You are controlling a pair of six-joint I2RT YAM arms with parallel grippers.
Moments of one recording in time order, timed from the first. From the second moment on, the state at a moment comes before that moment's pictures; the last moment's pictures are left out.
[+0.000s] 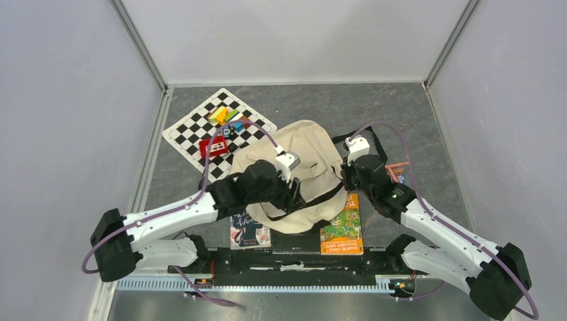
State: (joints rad) left arm -1.01 1.10 0.75 -0.24 0.08 -0.41; right arm 0.66 0.94 0.59 -0.22 0.25 0.19
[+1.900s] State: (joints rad) left arm -1.00 1.04 0.59 0.07 0.13 -0.49; right arm 0.65 1.10 0.64 -0.20 0.23 0.21
